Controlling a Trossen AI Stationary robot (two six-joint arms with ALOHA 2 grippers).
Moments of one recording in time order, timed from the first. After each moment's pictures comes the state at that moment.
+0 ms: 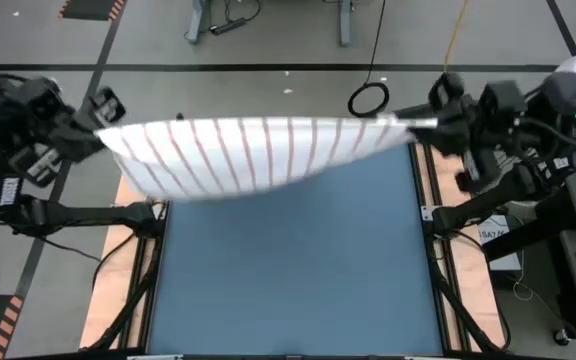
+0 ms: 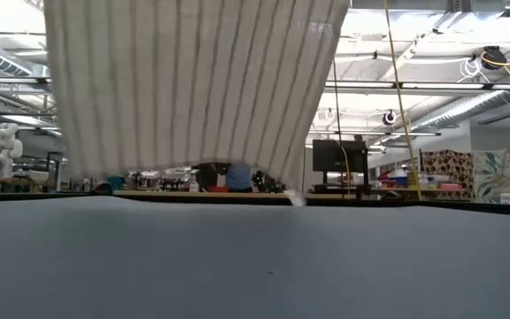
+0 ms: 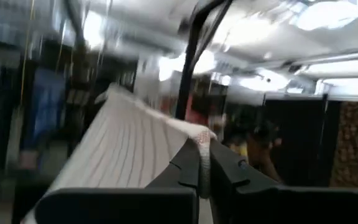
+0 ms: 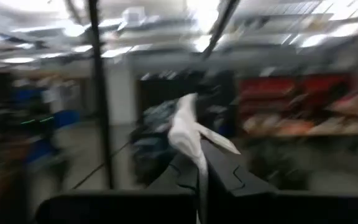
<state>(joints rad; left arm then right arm) 0.47 0.88 1.73 -0.43 0.81 -0.50 0.17 1.23 2.08 -0.64 0.06 0.10</state>
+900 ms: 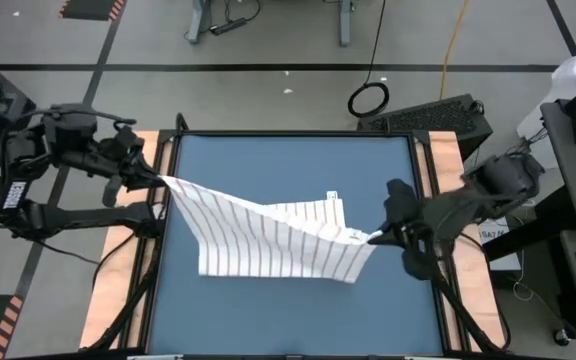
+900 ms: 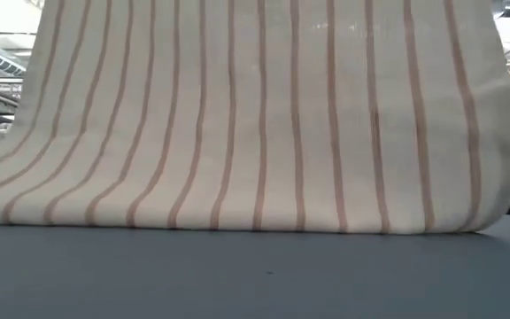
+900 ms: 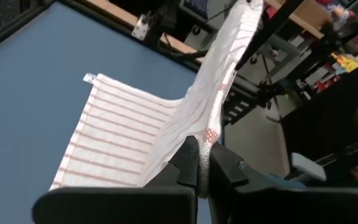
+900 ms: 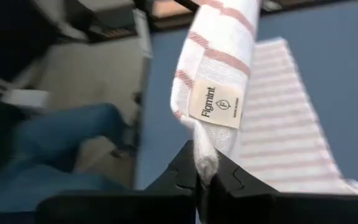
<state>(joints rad) 0.47 0.82 1.57 -1.28 0.59 -0.25 0.53 1.47 2.08 -1.38 0.22 0.57</state>
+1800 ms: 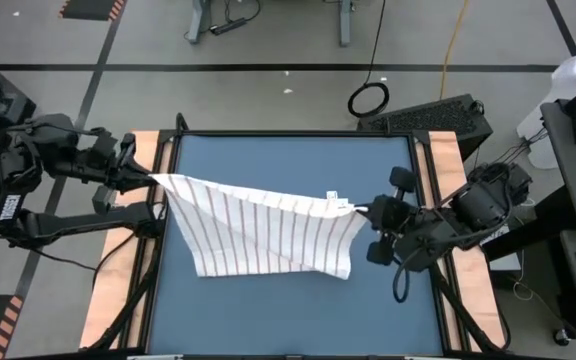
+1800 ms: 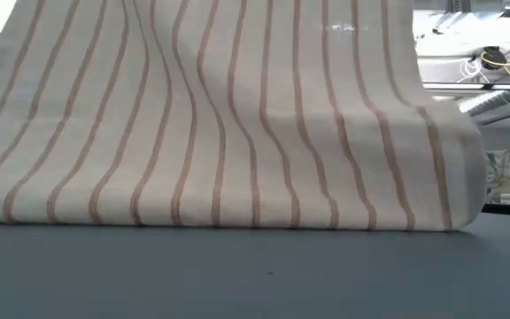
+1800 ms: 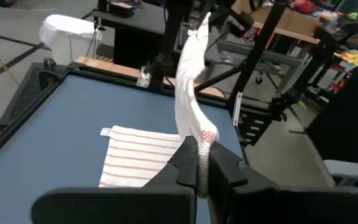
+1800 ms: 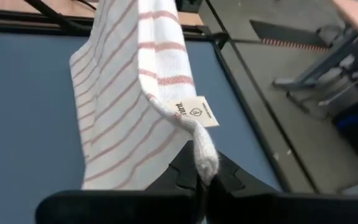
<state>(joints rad) 0.47 0.66 1.44 -1.09 0.56 -0.11 0.59 1.55 2.02 -1.48 0.80 0.58</state>
